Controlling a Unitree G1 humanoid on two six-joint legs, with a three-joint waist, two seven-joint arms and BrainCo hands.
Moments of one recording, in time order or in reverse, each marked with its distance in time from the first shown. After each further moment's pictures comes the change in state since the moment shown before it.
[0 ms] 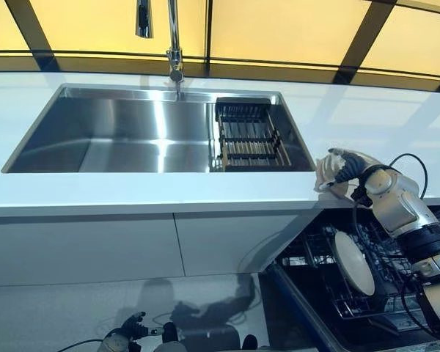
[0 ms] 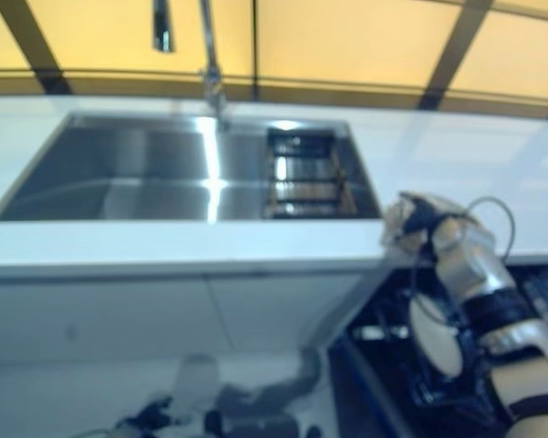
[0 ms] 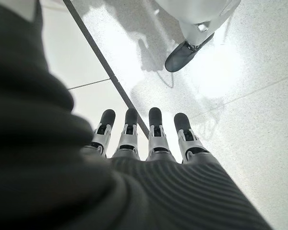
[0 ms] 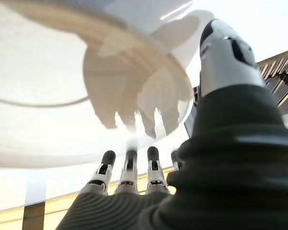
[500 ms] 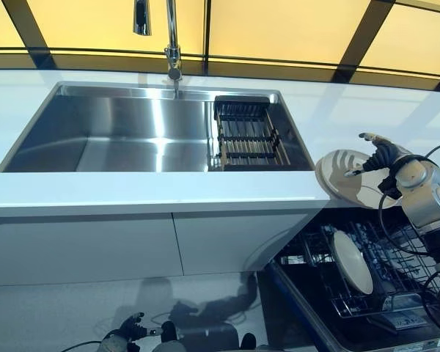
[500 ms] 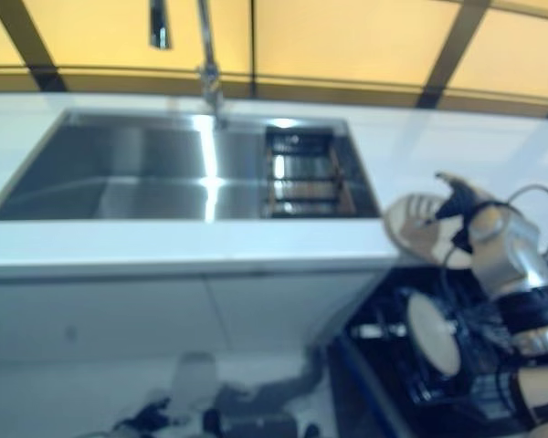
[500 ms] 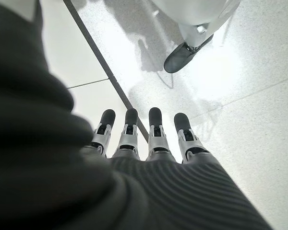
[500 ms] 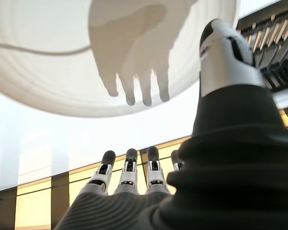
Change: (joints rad) left arm 0.015 0.000 0.029 -0.001 0.000 -0.005 0.002; right arm 0.026 -0.124 -0.089 -0.055 0.083 -0.012 -0.044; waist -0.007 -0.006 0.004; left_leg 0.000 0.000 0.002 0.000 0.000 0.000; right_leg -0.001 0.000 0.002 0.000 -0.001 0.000
